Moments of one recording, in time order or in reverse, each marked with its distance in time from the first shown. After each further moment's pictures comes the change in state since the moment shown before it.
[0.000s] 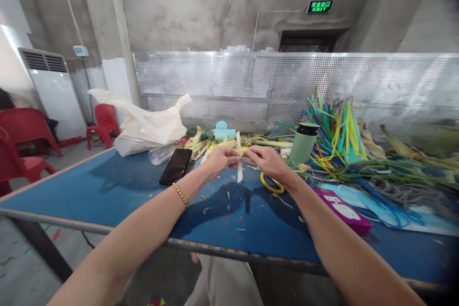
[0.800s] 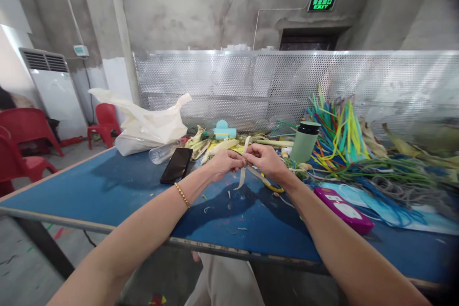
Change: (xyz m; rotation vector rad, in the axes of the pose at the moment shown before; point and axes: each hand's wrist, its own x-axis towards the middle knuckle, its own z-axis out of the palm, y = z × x) left_hand -0.006 0.002 0.009 -0.086 -0.069 -0.111; right_hand 0.000 -0.005 0.010 0.218 0.069 0.039
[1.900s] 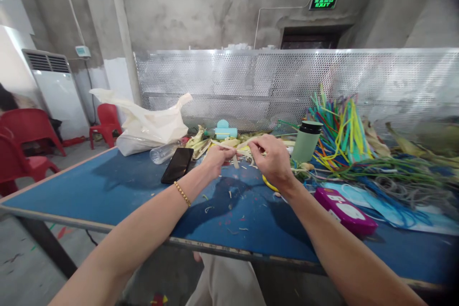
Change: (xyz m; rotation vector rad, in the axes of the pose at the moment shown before) left_hand 0.007 -0.002 -0.012 -0.202 0.274 -0.029; right_hand -0.007 -0.015 0.001 -0.553 0.366 -0.262
